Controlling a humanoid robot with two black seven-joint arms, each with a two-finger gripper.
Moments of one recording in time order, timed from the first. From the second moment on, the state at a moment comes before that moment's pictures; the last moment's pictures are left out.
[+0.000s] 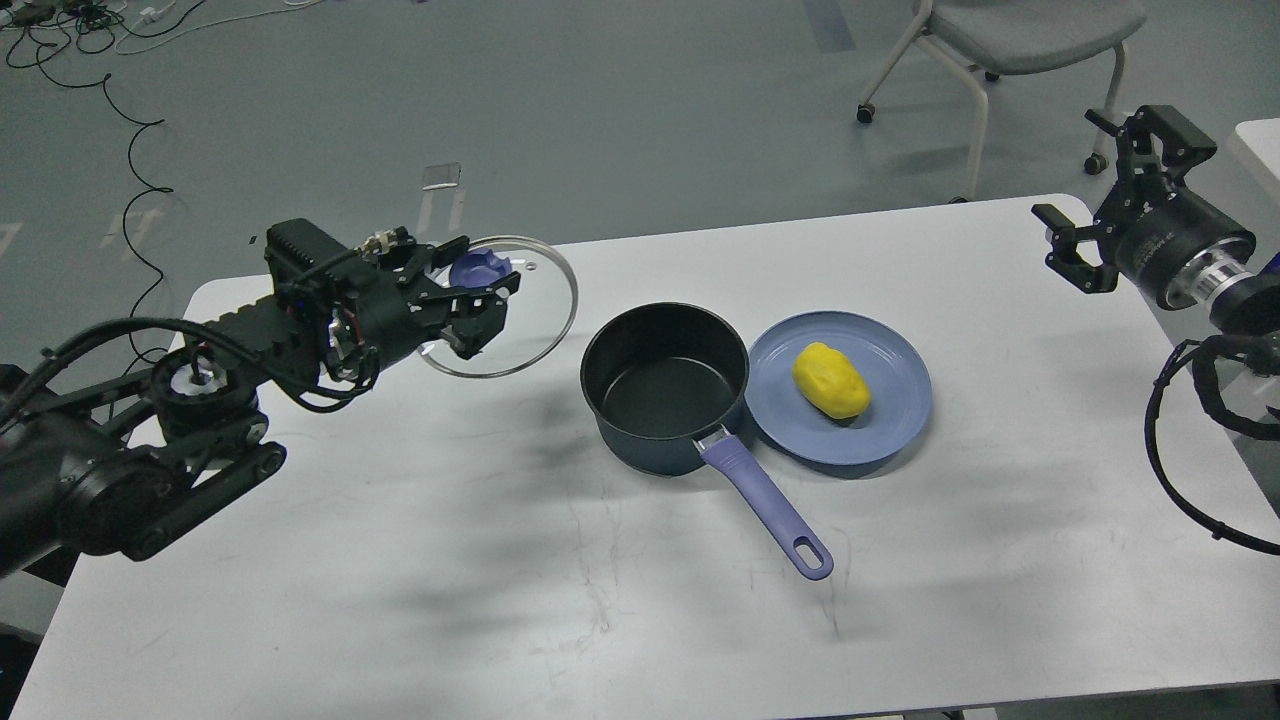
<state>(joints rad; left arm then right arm) -0.94 0.68 -0.19 -1.17 1.91 0.12 -0.17 0.54 -0.67 0.79 1.03 -0.15 0.18 0.21</state>
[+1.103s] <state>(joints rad) -0.69 0.65 -0.21 -1.06 1.91 0.19 -0.17 0.55 -0.66 0.79 1.02 -0.16 0.18 0.21</state>
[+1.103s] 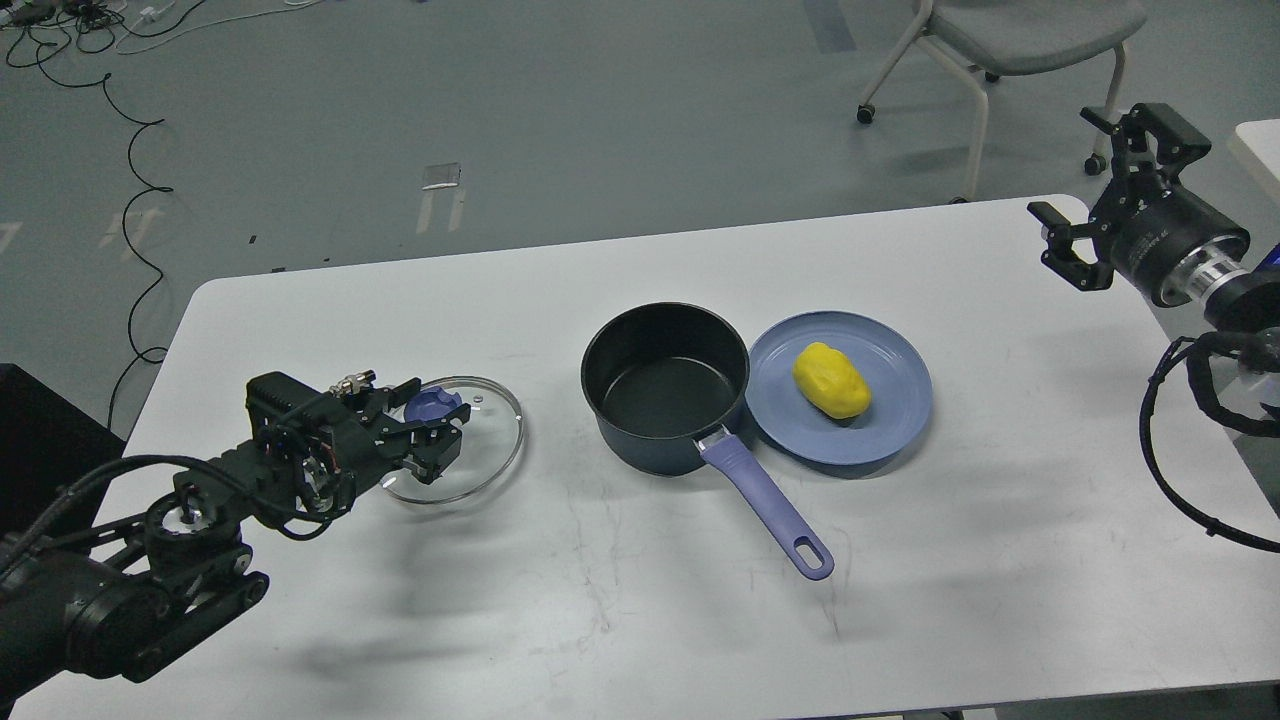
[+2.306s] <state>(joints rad) -1.12 0.65 -0.28 -1.07 0.50 0.10 -0.22 0.83 -0.72 0.34 1.15 -1.49 0.15 0.32</state>
